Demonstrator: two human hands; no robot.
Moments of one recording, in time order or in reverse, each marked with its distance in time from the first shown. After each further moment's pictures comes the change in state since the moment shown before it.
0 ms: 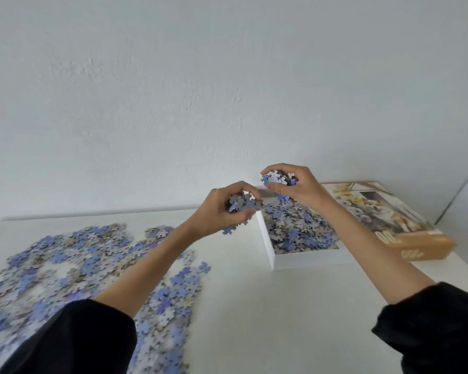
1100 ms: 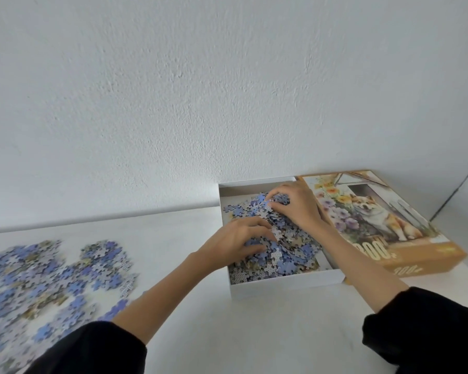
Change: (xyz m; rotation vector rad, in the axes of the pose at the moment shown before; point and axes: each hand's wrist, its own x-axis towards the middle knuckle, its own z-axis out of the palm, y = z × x) left_hand 0.081 -0.088 0.118 0.479 -0.322 0.102; right_hand 0.003 0.185 -0.047 -0.518 0.117 0.152
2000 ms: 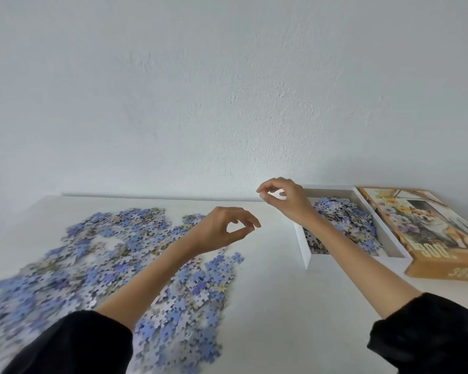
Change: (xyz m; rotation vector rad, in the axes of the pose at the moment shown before) left_hand -0.184 0.012 -0.107 -0.084 0.262 -0.147; right_hand -0.031 -0.219 0.031 0.335 -0.138 -0.197
